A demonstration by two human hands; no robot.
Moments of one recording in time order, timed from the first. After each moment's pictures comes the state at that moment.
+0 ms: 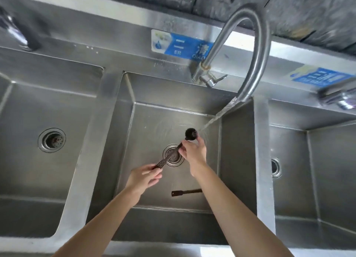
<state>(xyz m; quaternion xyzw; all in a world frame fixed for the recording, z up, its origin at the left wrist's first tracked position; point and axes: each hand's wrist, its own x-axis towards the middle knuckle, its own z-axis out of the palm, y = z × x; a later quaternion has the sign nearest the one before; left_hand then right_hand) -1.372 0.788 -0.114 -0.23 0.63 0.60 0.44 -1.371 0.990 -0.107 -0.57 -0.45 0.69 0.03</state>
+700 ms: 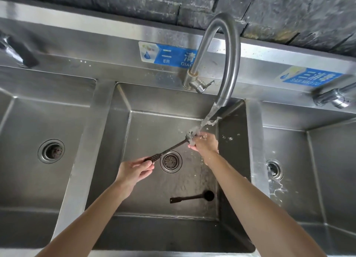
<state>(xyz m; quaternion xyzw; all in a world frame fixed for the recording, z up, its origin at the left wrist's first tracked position) -1.412 0.805 -0.096 -0.23 0.61 0.65 0.39 -1.384 1.074 -0.092 -0.54 -0.64 0.55 -0.06</state>
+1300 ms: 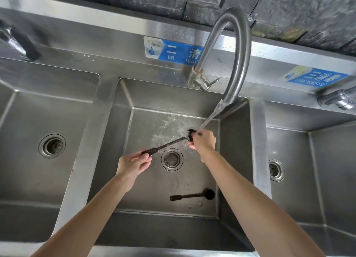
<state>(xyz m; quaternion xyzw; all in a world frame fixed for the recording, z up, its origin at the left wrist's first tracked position) -1.421 0.804 -0.108 -0.28 0.60 0.66 0.35 -1.394 1.054 -0.083 -0.54 -0.66 0.51 -0.05</state>
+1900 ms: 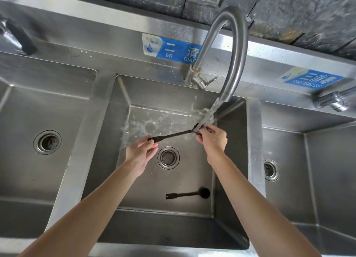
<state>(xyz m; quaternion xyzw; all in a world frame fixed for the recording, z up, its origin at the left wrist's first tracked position) -1.435 0.851 -0.092 -0.36 0.51 0.72 0.32 -1.376 1.067 -0.045 -0.56 -0.59 0.57 0.09</state>
